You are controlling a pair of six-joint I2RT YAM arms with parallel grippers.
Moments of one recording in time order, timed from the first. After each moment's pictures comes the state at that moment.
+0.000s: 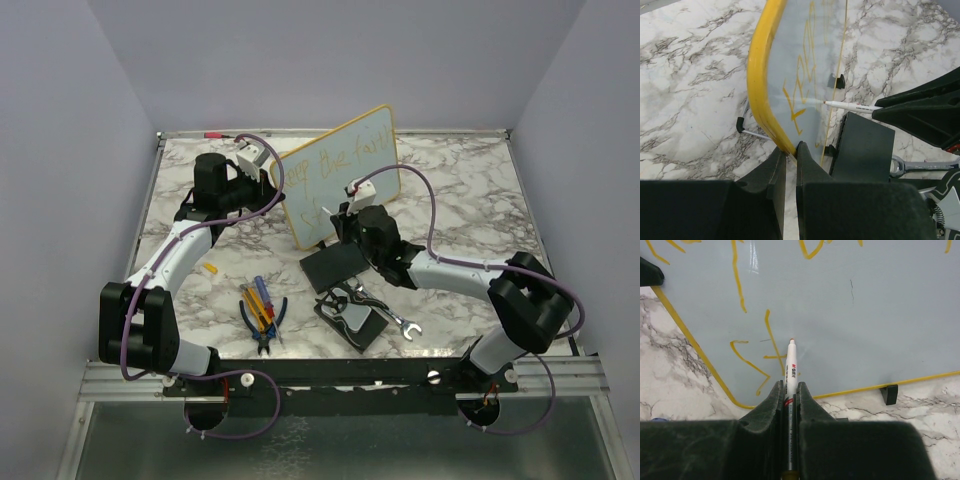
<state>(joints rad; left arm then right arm) -0.17 1.41 0.99 0.01 0.65 0.02 0.82 1.57 0.85 0.48 0.32 0.19</state>
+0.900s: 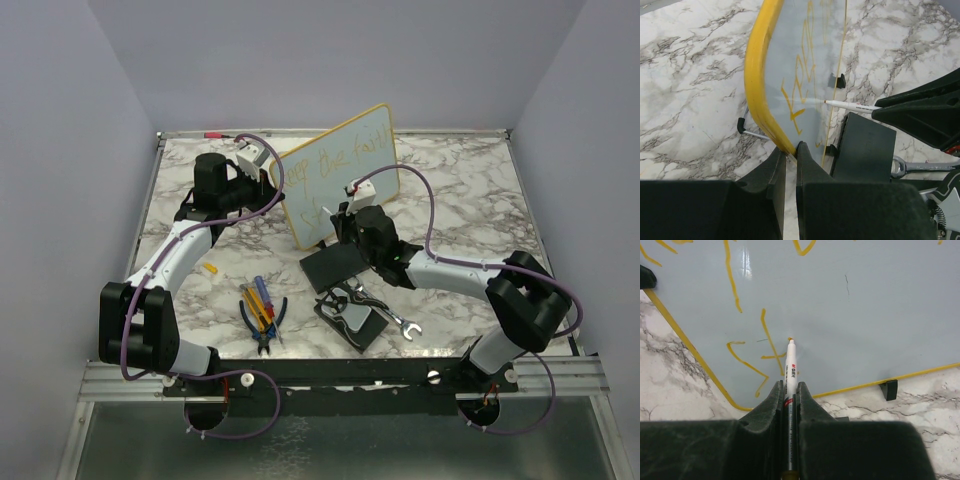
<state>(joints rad) -0.17 1.41 0.99 0.01 0.65 0.02 0.82 1.59 0.86 0.47 0.36 0.21</state>
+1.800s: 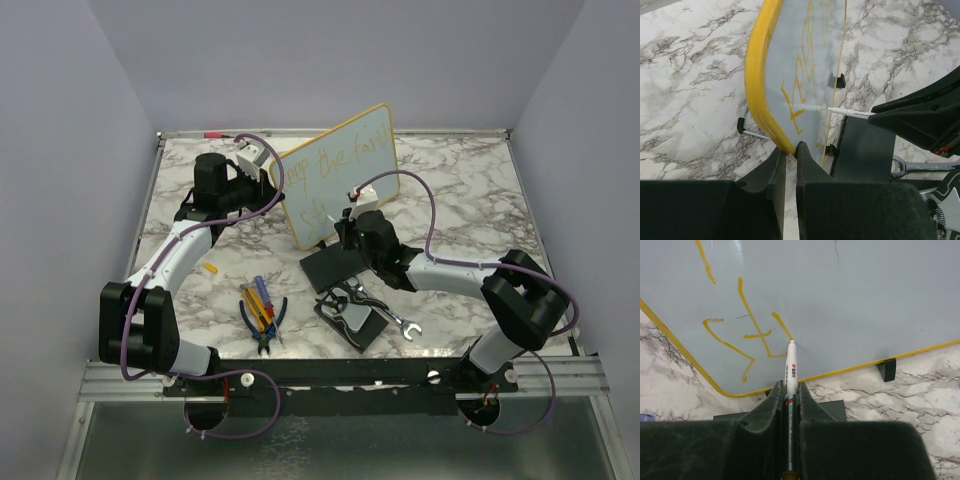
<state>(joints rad) -0.17 1.41 0.99 0.01 0.65 0.02 0.81 1.61 0.81 0.47 0.35 0.26</state>
